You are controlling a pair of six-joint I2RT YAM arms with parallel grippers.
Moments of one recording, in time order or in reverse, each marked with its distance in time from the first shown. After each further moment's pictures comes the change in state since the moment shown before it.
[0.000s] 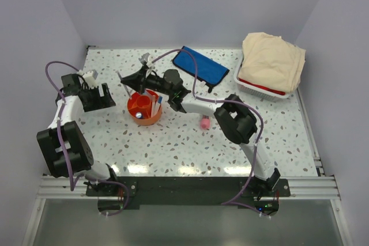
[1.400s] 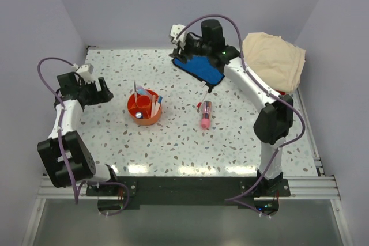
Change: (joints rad) left arm 0.003 -0.093 -0.030 0.136 0.022 -0.037; right arm -0.315 -0.302 0.259 -1.119 -0.151 -0.898
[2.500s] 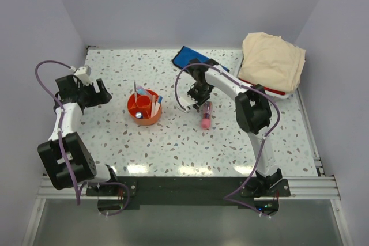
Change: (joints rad) left arm 0.025 -0.021 -0.046 0.054 -0.005 -0.017; right arm 0.023 0.275 -0.013 -0.934 0.365 -1.226
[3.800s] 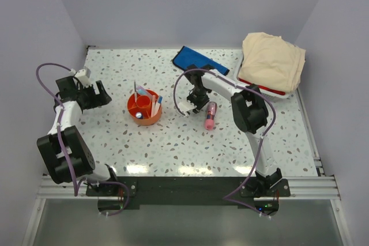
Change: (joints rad) left arm 0.018 0.056 0.001 -0.002 0.002 -0.008; right arm 0.020 0.027 -0.055 0.042 0.056 0.002
